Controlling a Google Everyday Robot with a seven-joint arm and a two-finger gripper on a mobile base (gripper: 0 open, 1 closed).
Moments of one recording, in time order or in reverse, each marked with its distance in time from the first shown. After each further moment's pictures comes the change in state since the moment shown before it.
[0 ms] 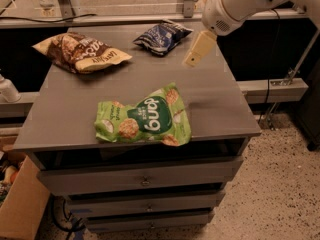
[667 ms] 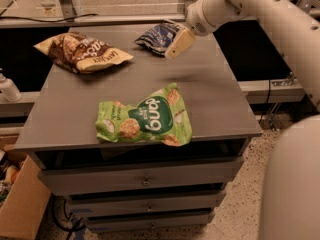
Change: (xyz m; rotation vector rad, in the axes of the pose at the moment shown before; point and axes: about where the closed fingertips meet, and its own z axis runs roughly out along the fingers) arm 0.007 -0.059 0.094 0.027 -0.096 0.166
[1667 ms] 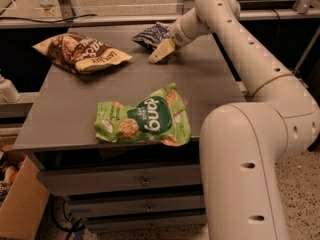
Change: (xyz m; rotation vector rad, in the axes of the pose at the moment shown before) arm 0.020 -0.022 0.127 -0.059 0.013 0.189
